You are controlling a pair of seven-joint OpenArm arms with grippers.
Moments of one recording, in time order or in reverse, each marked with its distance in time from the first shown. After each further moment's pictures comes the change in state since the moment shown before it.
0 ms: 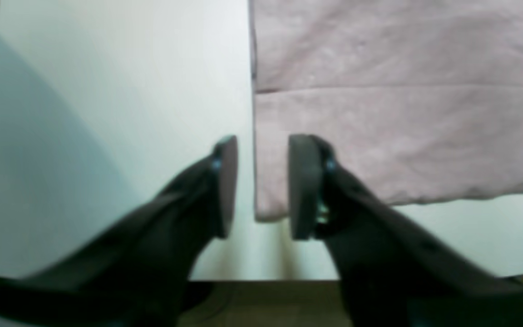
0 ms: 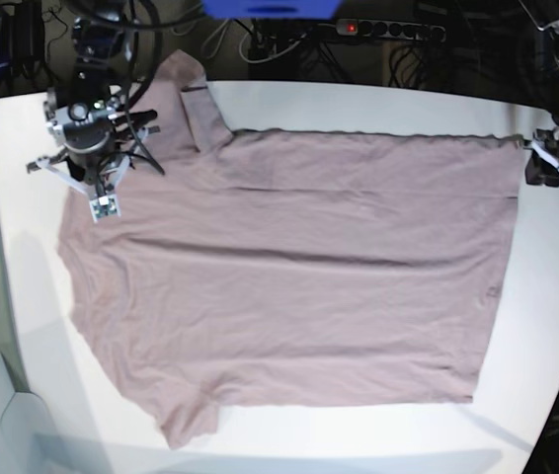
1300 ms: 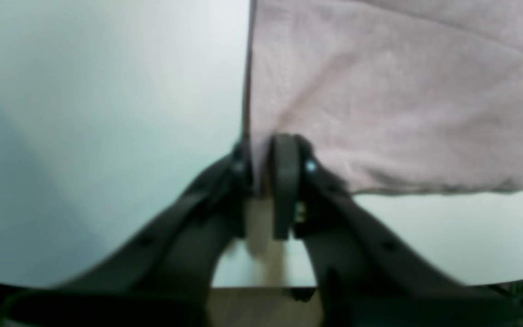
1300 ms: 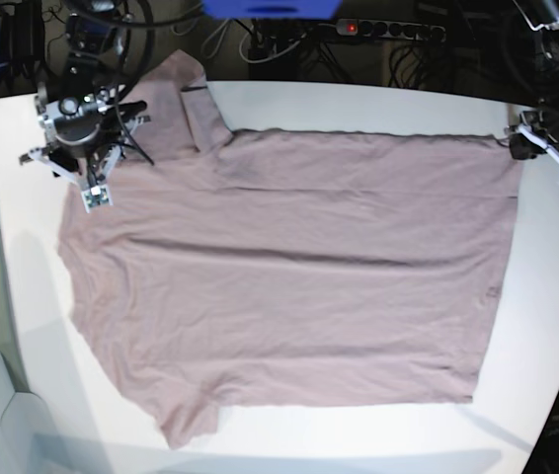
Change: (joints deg) left arm -0.6 0.8 0.2 -15.9 -1.7 0.0 -4.2; right arm -1.5 0.3 3.0 0.0 0.0 3.5 -0.1
